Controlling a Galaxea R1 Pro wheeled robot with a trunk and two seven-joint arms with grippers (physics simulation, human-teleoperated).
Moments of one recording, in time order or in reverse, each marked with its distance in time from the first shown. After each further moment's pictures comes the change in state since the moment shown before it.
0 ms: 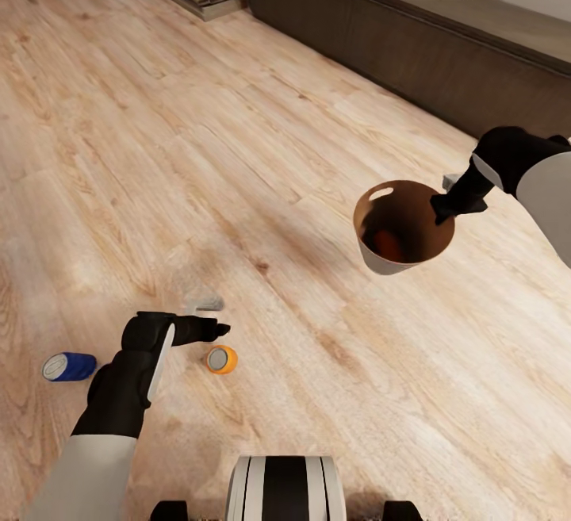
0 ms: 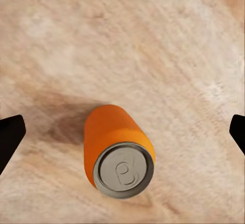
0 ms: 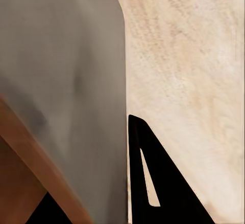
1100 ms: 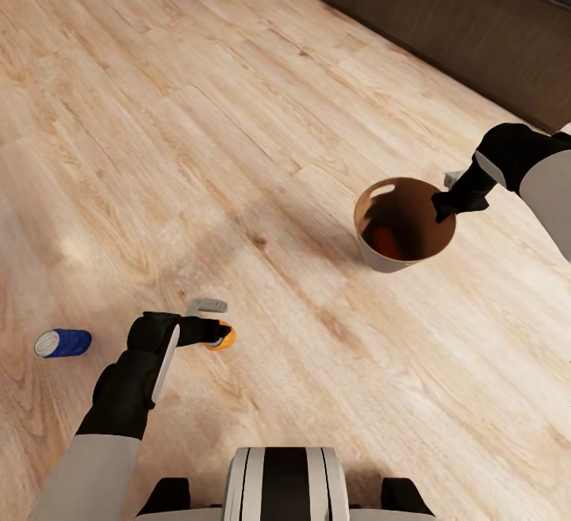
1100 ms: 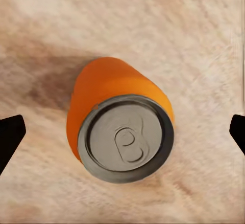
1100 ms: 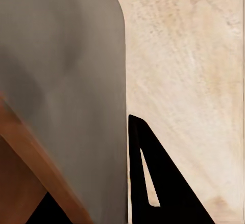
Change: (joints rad) left arm 0.000 -0.006 -0.028 0.008 0.001 0.000 0.048; right arm -0.009 -0.005 0.007 0.000 -0.017 0.005 0.004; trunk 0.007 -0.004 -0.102
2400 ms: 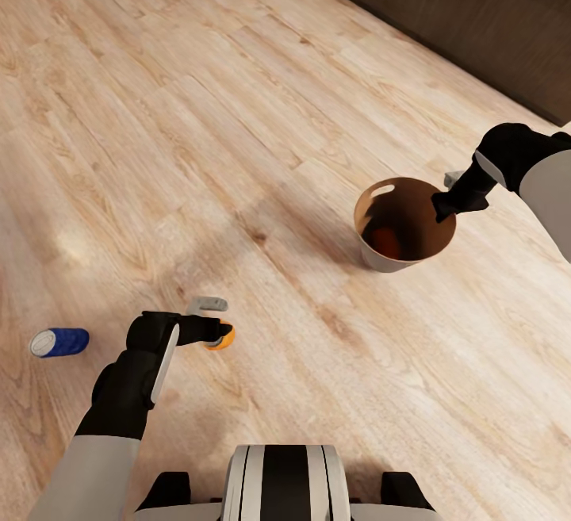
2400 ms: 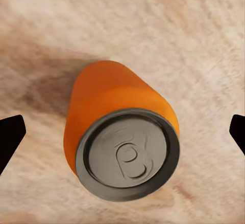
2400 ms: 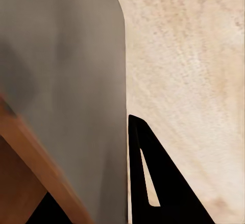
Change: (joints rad) left arm 0.002 0.001 -0.003 -0.015 0.015 0.000 0.000; right arm 0.000 0.000 0.007 -0.001 -0.004 0.000 0.001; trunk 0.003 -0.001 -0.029
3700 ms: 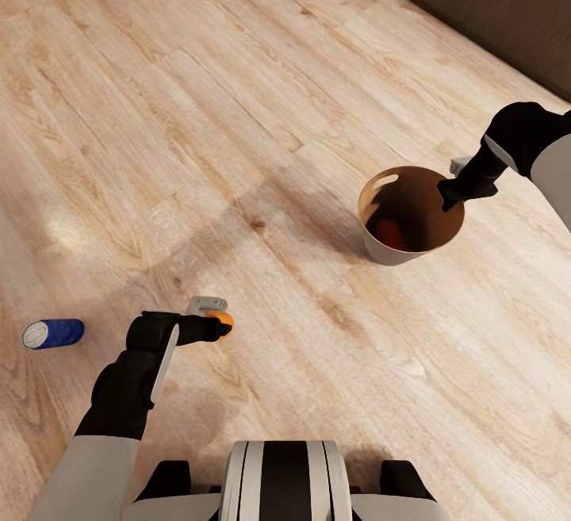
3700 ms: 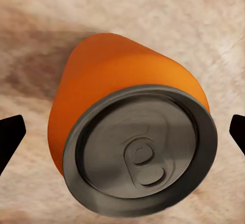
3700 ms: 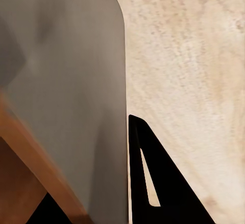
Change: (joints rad) left arm 0.001 0.000 0.001 -0.001 -0.001 0.000 0.002; right arm -0.061 0.002 0.082 0.010 0.040 0.002 0.096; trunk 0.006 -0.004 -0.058
